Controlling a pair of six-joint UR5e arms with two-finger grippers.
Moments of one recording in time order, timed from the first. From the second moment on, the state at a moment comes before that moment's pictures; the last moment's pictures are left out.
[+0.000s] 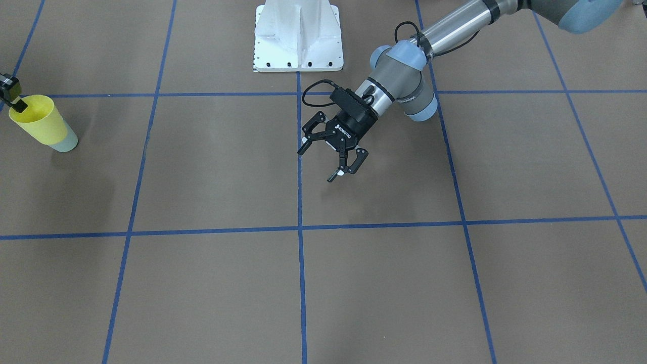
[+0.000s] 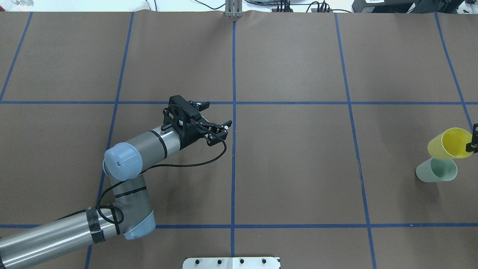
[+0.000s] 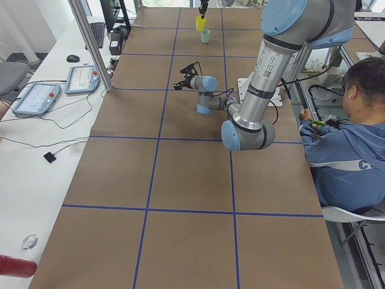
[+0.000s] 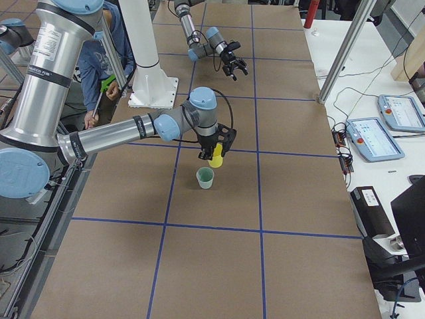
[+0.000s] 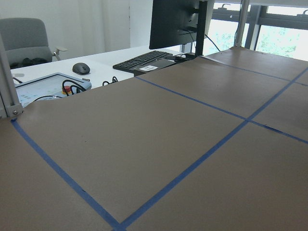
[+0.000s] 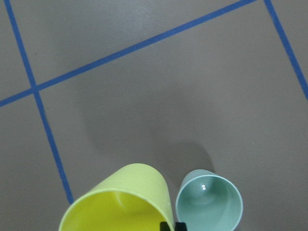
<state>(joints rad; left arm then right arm) -0.42 -2.13 -1.35 -2.94 -1.32 -0.58 1.10 -1.90 2.17 -1.37 2.20 1.02</state>
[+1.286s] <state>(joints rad) -0.41 -2.14 -1.34 -2.94 -1.30 -0.61 1.15 -1.92 2.05 -1.37 2.36 0.84</state>
